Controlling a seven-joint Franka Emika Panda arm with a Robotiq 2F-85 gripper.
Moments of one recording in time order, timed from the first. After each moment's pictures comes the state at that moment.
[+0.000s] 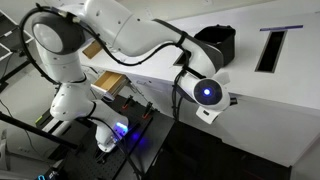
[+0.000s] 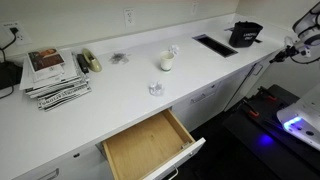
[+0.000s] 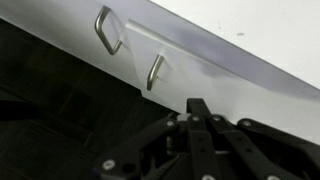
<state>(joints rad) -0.84 0.61 -0.30 -2.00 1.07 2.44 0.69</state>
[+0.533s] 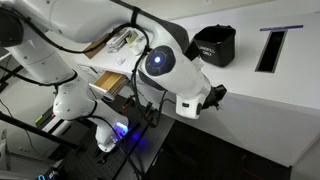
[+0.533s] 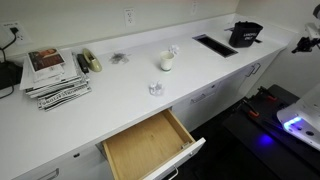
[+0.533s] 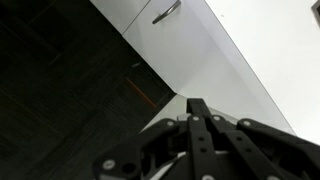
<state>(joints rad) -0.68 0.21 -0.52 -2.28 0.78 2.59 0.49</state>
